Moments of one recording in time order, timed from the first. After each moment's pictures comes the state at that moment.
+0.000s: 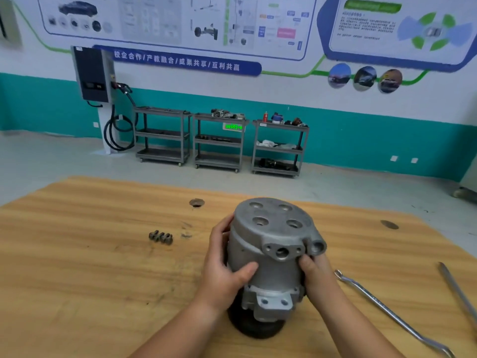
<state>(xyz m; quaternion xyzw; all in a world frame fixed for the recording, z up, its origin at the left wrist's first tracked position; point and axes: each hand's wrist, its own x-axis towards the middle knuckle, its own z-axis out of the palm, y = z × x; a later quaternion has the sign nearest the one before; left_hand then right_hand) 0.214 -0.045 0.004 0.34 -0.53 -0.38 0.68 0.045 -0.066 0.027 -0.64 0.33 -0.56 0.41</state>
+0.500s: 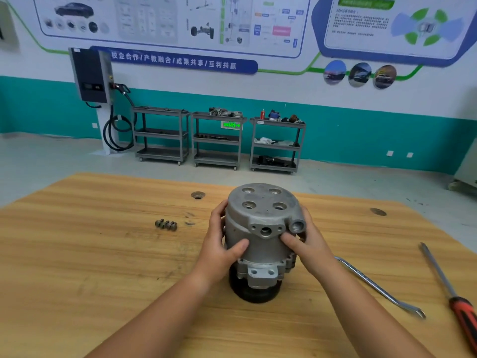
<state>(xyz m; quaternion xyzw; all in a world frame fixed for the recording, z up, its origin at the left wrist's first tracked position) 0.231 -0.038 0.004 0.38 -0.62 -0.35 0.59 0.036 -0.047 0.043 -0.70 0.38 -0.49 0.35</state>
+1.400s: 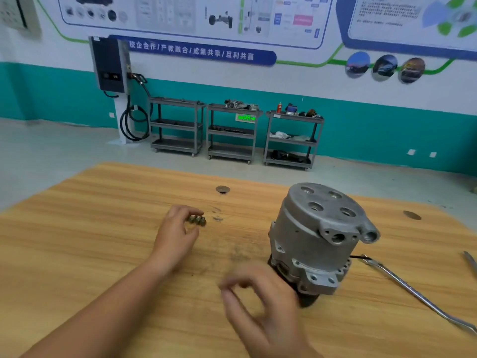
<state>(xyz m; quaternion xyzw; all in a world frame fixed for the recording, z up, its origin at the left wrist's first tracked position) 0.373 -0.056 -0.006 0.63 -0.62 -0.09 0.46 0.175 0.050 0.027 -0.79 0.21 -0.55 0.15</state>
